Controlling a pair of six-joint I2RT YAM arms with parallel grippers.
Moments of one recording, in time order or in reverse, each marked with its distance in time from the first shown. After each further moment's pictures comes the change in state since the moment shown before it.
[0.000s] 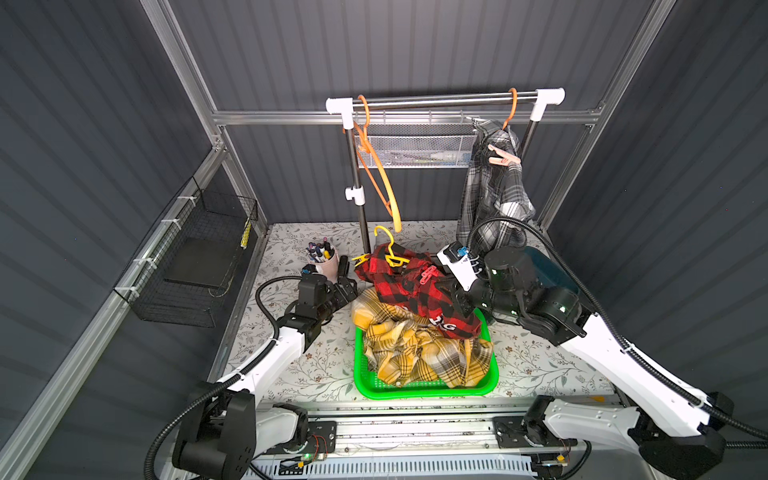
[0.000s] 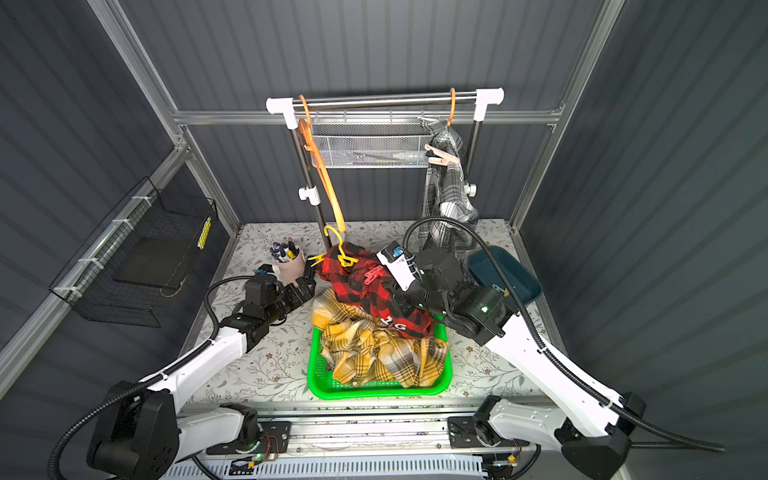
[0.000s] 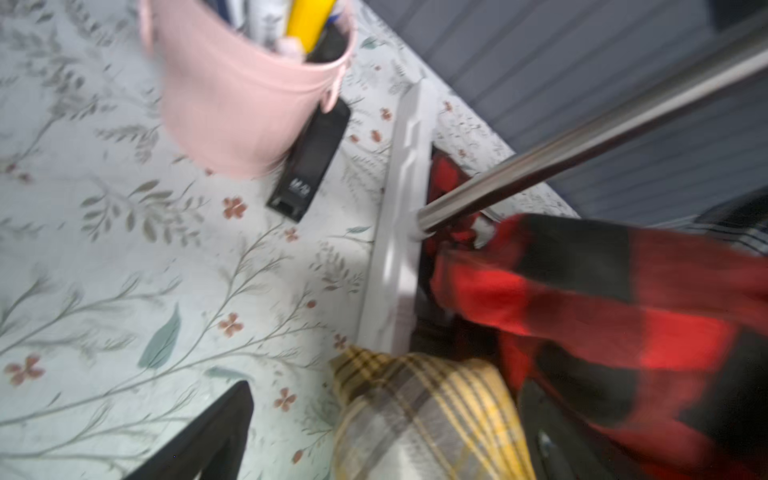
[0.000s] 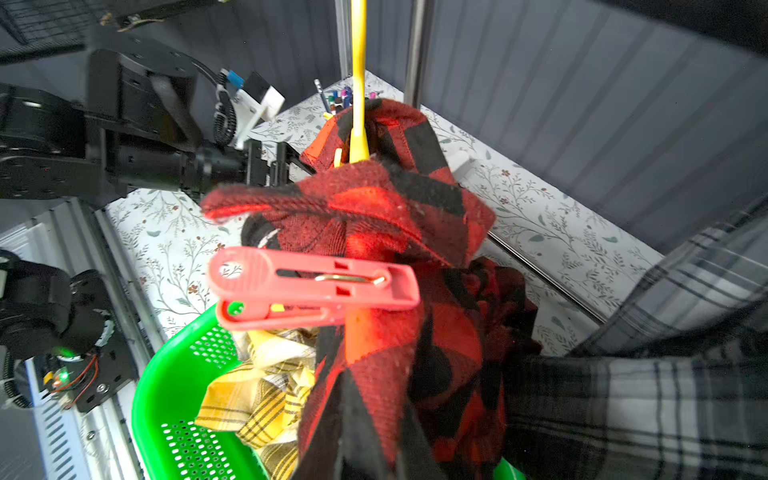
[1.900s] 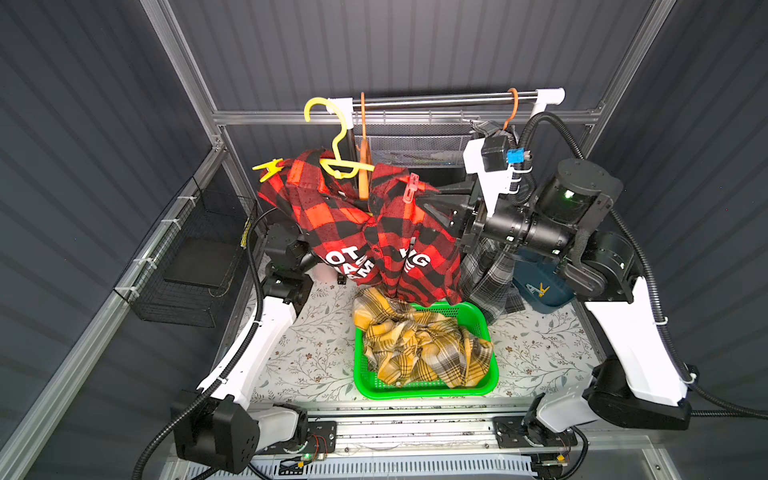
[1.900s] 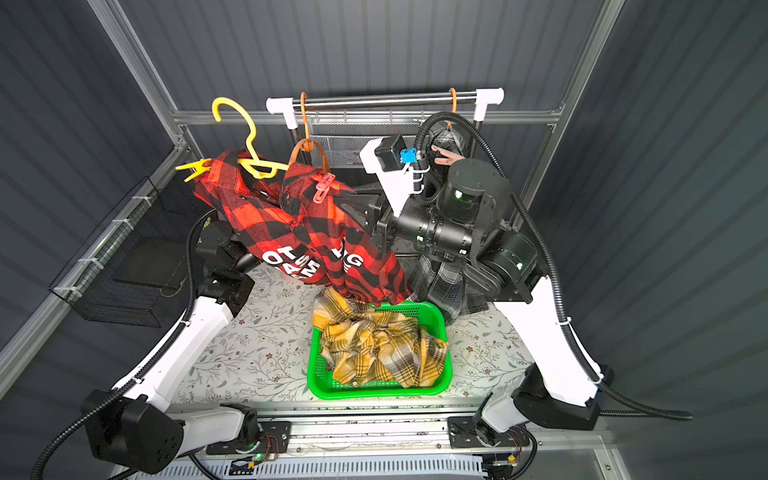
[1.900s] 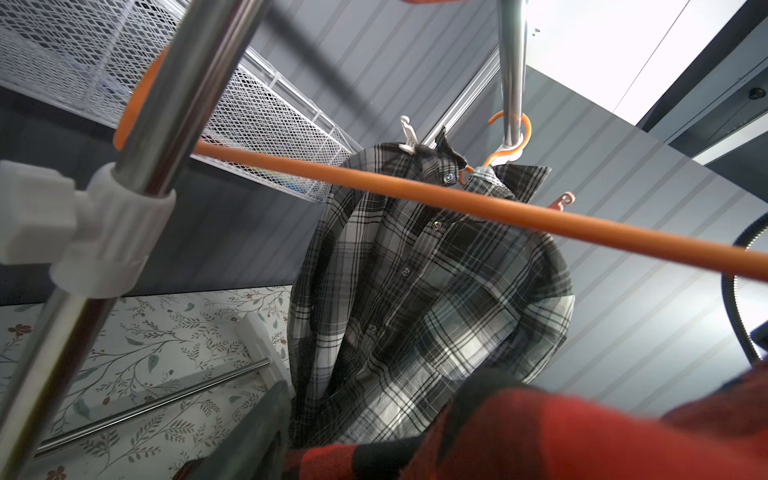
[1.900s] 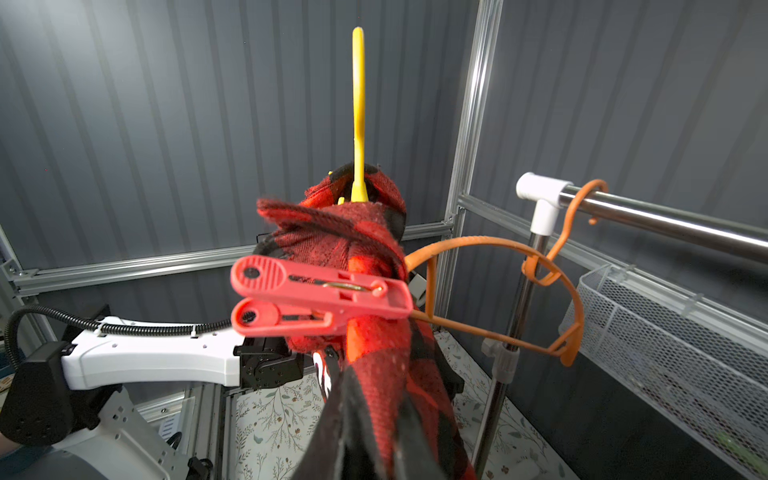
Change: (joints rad) left arm 0.015 0.048 0.517 0.319 0.604 -0.063; right arm 0.044 0.382 0.977 0.013 -0.288 0.005
